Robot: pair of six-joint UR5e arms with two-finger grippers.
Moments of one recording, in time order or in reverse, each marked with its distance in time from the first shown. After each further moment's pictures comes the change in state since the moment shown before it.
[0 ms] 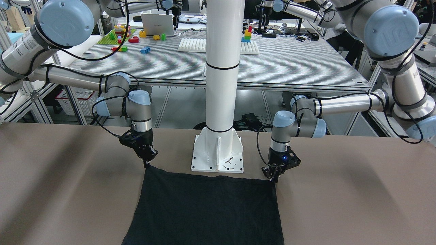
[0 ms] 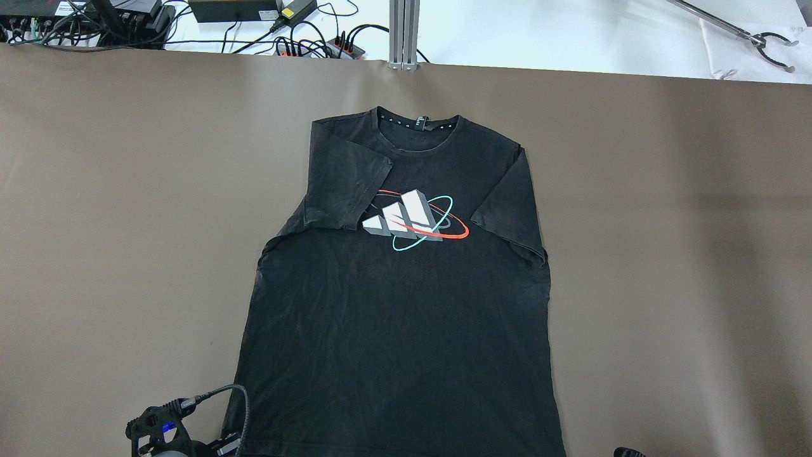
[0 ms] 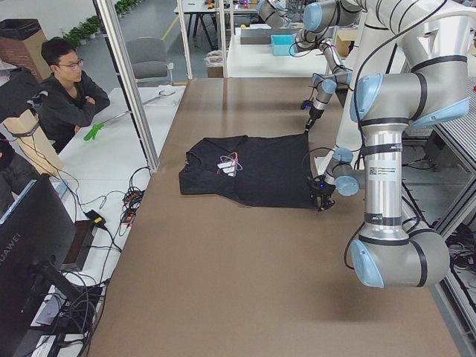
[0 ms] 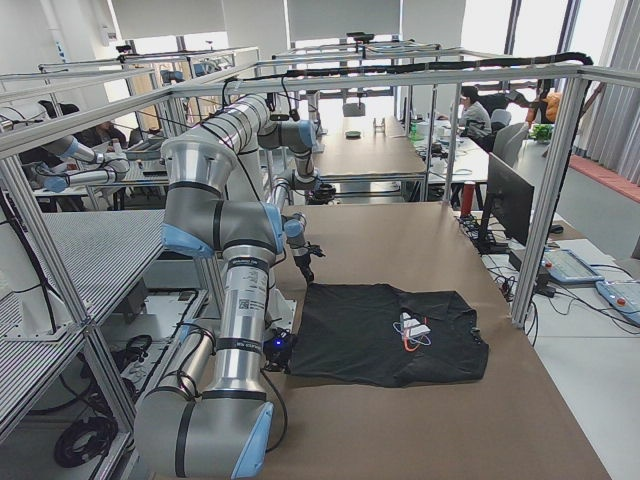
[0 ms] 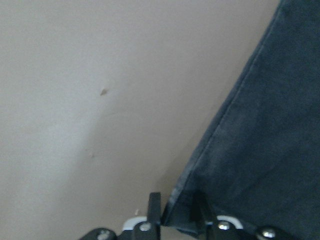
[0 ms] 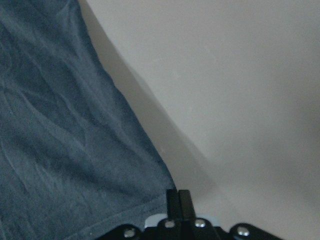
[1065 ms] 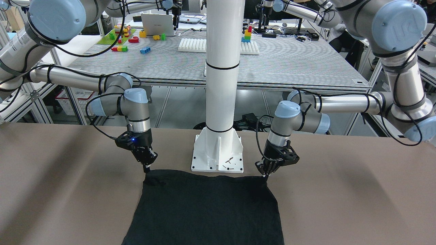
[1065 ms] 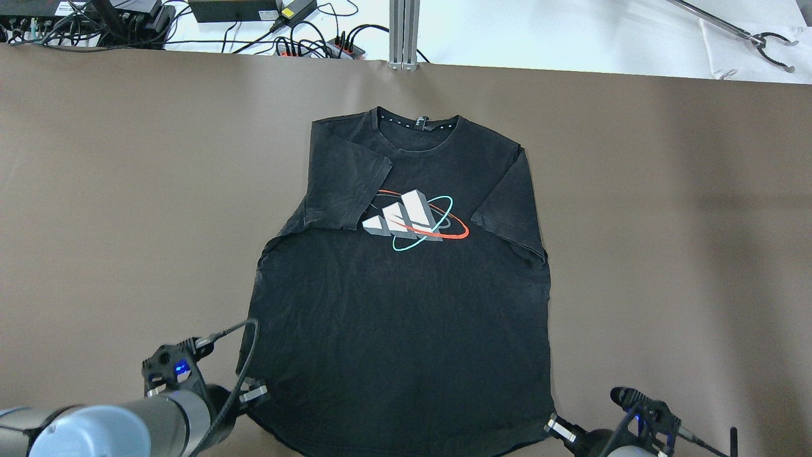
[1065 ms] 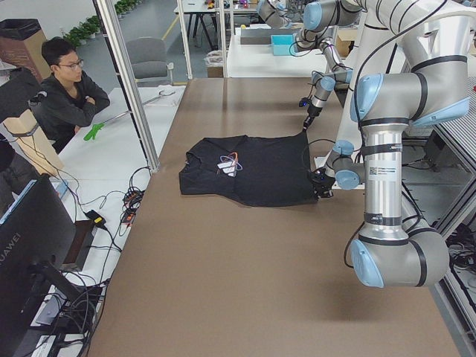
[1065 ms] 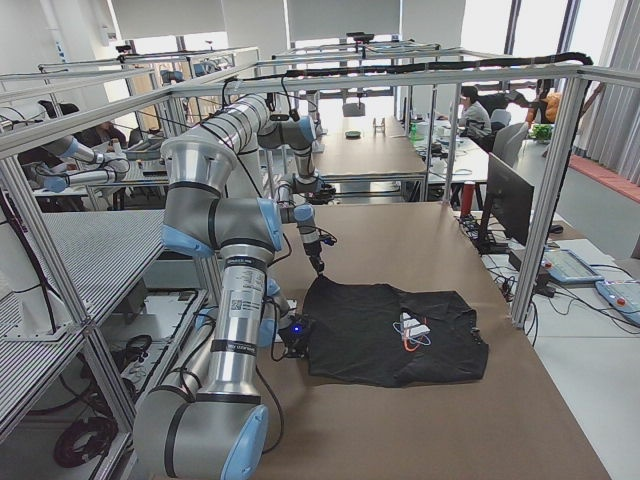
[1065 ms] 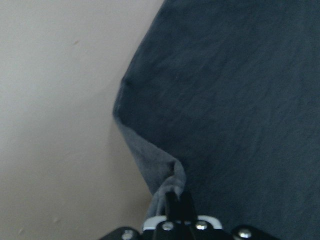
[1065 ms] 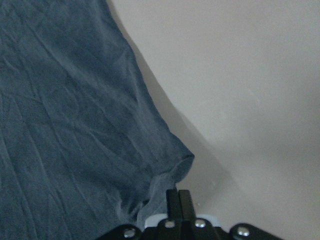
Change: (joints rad) left arm -0.151 -0.092 -0.098 0.005 -0.097 0.135; right arm 0.173 0.055 0.051 -0.005 0.080 -0.135
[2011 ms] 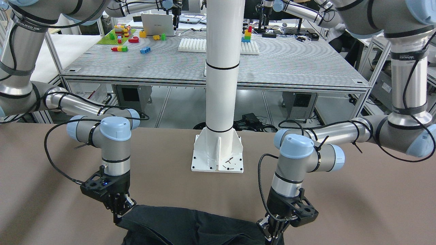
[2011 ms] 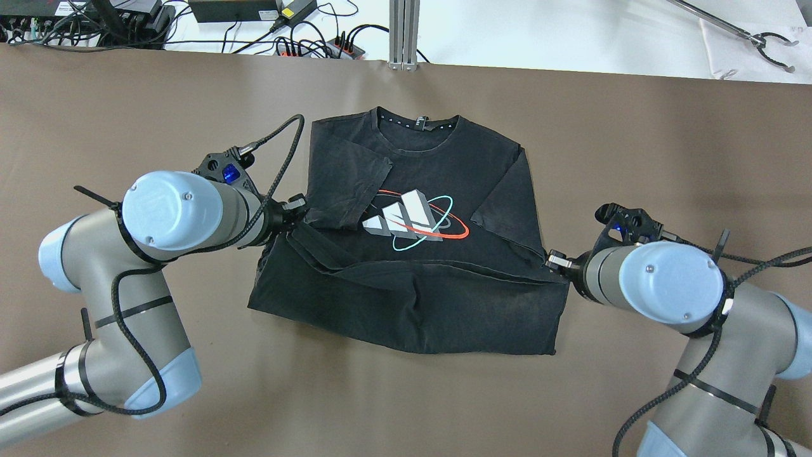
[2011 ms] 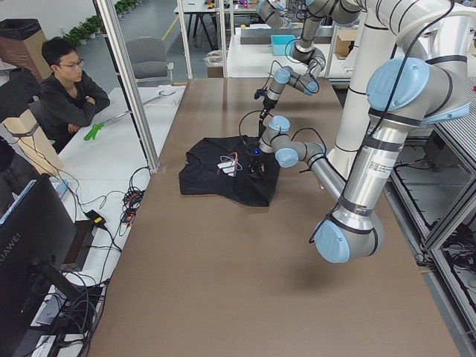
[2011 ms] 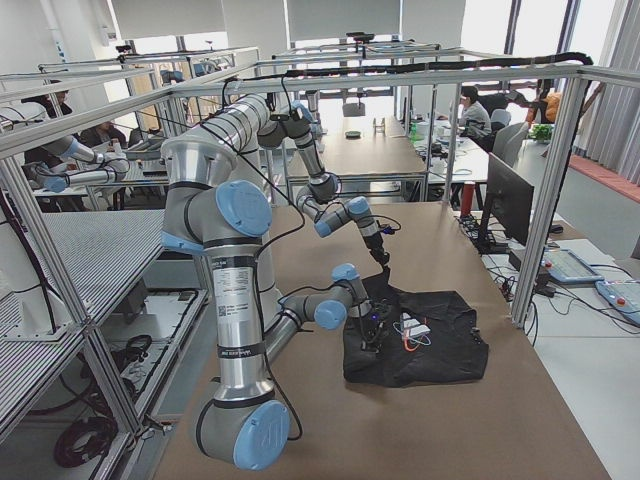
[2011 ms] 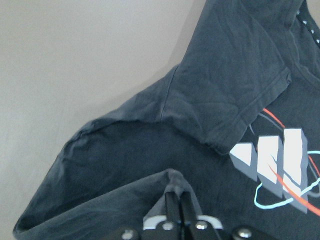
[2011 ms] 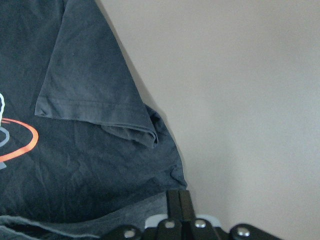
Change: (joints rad) left arm -0.469 -0.363 0.346 -0.012 -0.213 0.226; right arm 0.580 0.356 -0.226 -0.209 0.370 -0.535
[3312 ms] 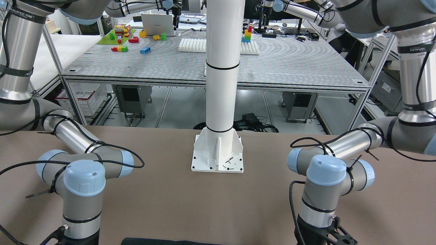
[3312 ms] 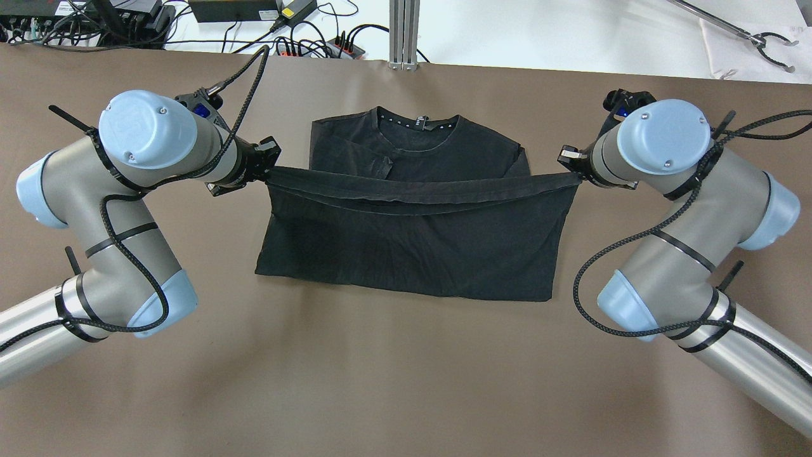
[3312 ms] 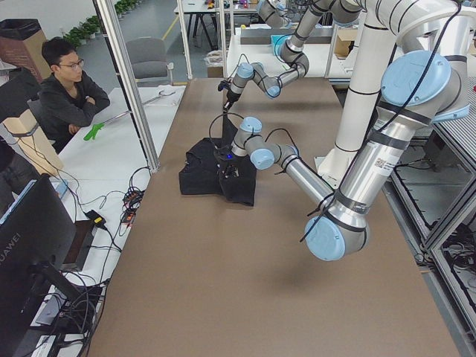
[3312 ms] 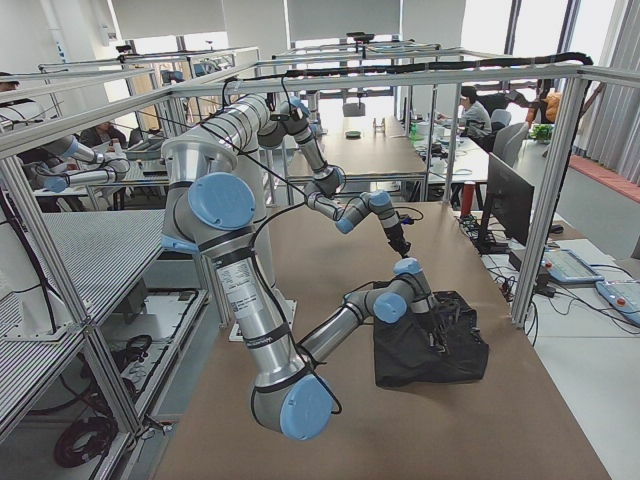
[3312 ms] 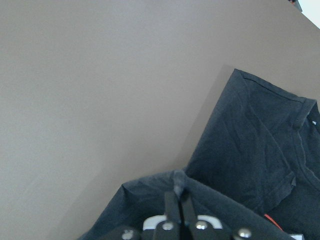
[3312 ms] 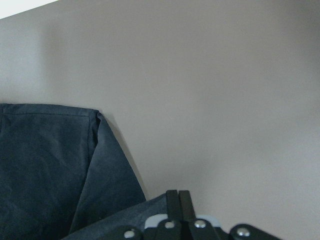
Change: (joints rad) left arm -0.166 -0.039 0.122 -0.011 -0.096 0.022; right arm 0.272 0.308 -0.398 0.036 0.075 -0.240
